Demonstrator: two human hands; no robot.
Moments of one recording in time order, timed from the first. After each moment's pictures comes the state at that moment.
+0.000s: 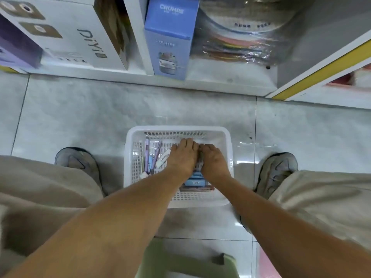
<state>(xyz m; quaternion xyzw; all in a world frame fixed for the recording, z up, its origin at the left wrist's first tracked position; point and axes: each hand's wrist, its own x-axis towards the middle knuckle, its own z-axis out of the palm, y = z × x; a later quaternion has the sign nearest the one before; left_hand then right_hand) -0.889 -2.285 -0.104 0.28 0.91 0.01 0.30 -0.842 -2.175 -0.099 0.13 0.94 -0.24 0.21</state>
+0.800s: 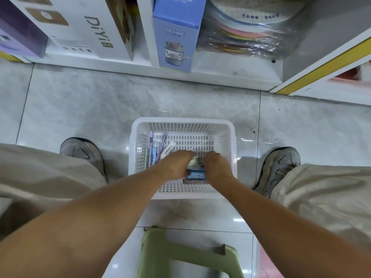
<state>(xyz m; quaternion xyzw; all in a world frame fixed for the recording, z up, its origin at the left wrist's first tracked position) -0.876 -2.334 -0.115 0.29 0.84 0.17 0.43 -0.822 -2.188 -0.089 0.22 0.90 -0.17 0.33</state>
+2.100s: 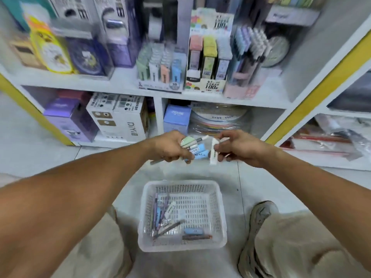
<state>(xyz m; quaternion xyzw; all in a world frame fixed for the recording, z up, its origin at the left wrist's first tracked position) -0.992 -2.338 0.154 0.20 0.79 0.41 0.42 -0.920 -2.105 0.175 0.15 0.77 -0.58 0.22</state>
